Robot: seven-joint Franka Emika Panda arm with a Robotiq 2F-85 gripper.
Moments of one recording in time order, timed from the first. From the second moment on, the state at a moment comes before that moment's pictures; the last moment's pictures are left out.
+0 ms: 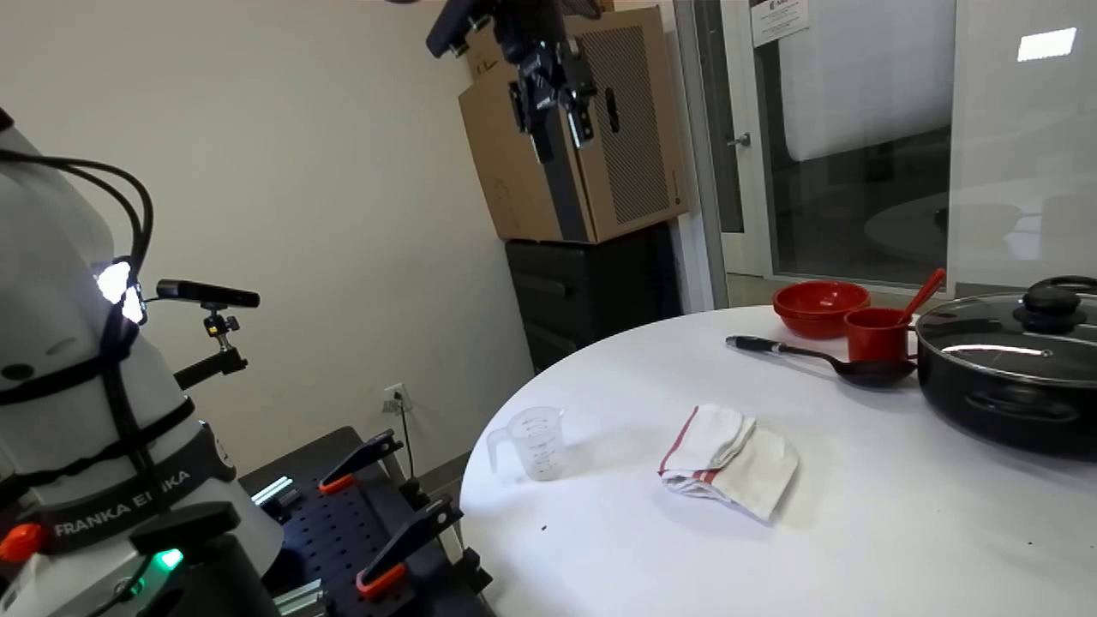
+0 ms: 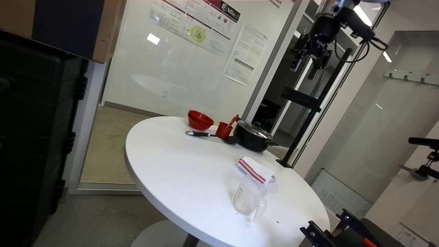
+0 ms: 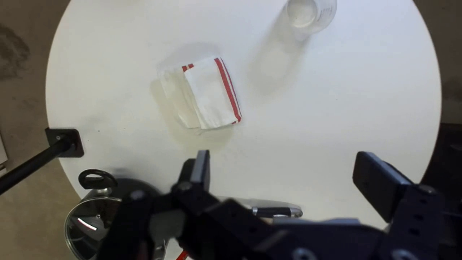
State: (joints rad) arm -0.07 -0.19 -0.05 -2.25 -0.12 2.10 0.06
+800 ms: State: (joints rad) arm 0.01 -0.04 0.05 -2.48 -0.37 2.31 0.24
